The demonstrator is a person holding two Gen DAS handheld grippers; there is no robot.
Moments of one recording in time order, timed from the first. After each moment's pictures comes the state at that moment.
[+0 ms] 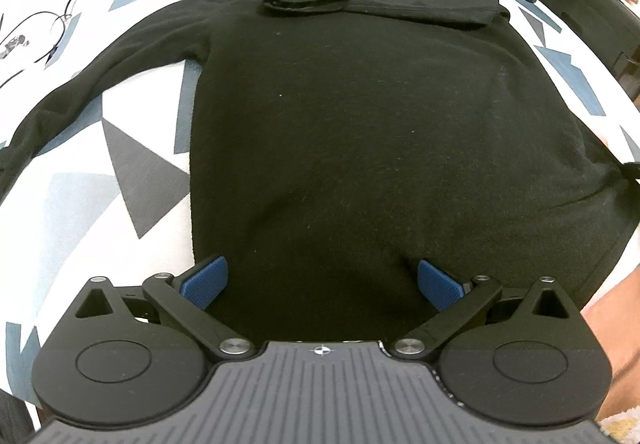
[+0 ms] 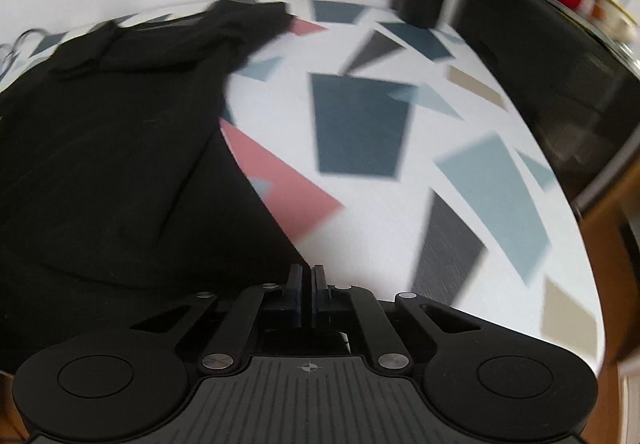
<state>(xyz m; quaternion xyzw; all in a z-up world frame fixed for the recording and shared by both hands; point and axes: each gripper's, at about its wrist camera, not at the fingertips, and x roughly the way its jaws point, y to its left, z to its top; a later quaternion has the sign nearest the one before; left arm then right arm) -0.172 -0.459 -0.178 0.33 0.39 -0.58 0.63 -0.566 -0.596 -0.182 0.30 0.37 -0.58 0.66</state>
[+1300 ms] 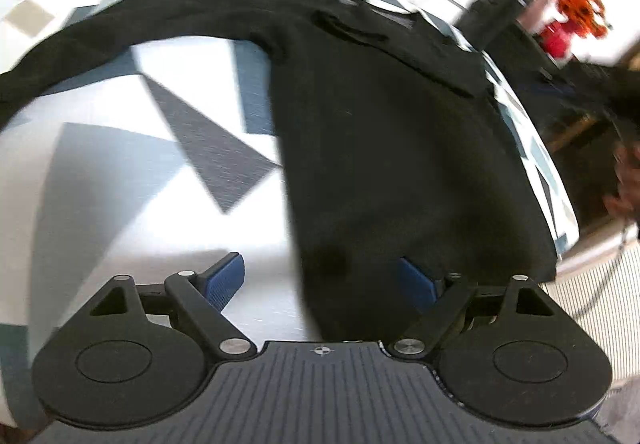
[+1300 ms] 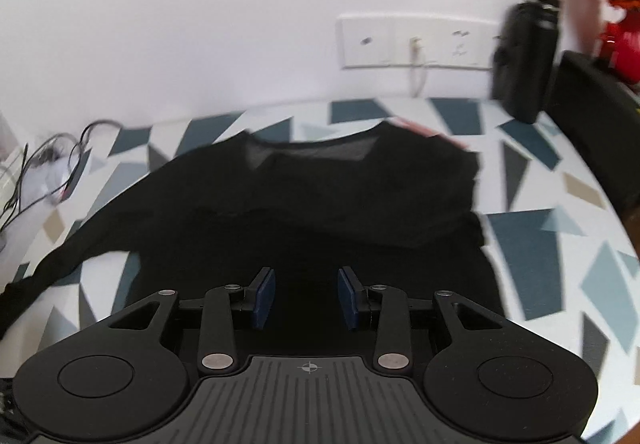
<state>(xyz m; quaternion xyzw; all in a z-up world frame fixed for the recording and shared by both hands) -0.053 -0.427 -0.170 0.22 0.48 -0.68 0.51 -0.356 -0.655 -0.079 0.30 0.30 -0.54 0.73</state>
